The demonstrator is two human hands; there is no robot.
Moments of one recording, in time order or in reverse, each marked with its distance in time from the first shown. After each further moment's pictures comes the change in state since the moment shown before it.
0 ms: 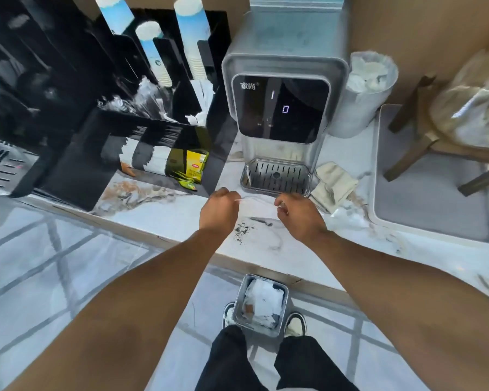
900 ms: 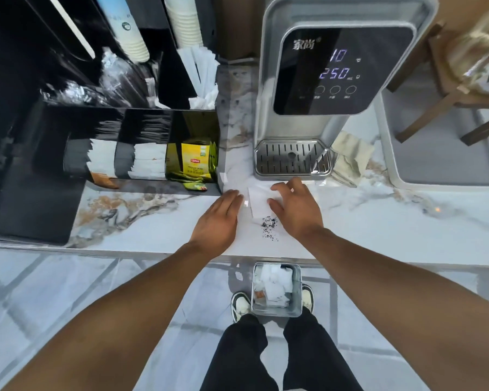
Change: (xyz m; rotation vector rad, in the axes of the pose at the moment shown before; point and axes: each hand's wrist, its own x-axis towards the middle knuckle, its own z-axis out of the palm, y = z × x) left_hand 0.016 -0.123 0.048 0.027 -0.125 0.502; right_hand 0.019 -0.062 0.085 -0.149 0.161 0.276
